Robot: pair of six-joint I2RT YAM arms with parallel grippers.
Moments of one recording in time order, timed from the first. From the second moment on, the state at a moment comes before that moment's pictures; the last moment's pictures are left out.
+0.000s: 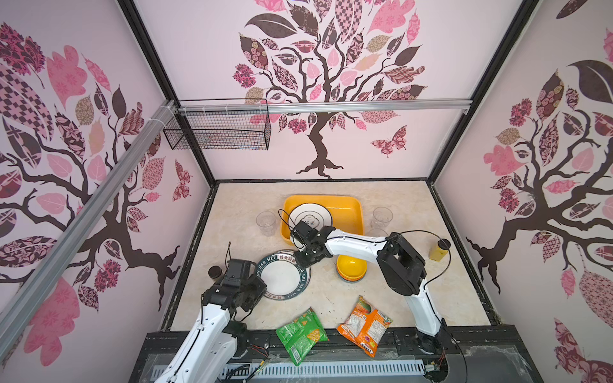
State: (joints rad) left arm -0.20 0.71 0.41 -0.82 0.19 -1.05; right arm 0.94 2.15 1.63 -0.65 -0.14 0.39
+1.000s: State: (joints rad) left arm -0.20 0.62 0.58 -0.93 0.17 -1.01; right arm 0.91 1.83 1.45 -0.57 -0.14 0.48
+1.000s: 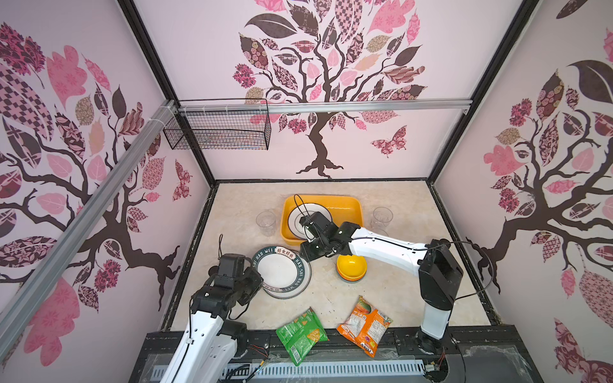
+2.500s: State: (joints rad) left arm -0.22 0.76 0.64 -0.44 0.46 -1.10; right arm 0.69 1.54 1.15 -0.19 -0.42 0.75
